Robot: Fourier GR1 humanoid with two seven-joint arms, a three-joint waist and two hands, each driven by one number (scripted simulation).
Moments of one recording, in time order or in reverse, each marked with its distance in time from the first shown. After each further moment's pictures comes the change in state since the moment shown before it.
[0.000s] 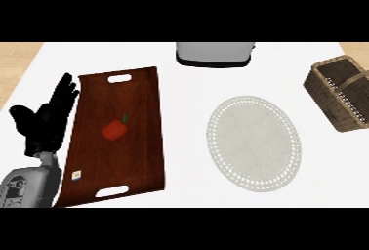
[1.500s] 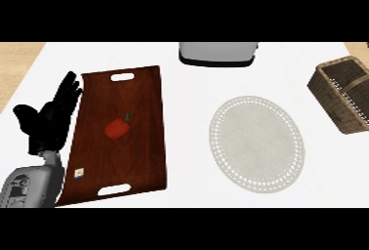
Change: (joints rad) left arm -0.009 -0.013 -0.011 -0.011 -0.011 0.000 0.005; right arm 0.018 -0.062 0.009 0.065 0.041 0.287 0.007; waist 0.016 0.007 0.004
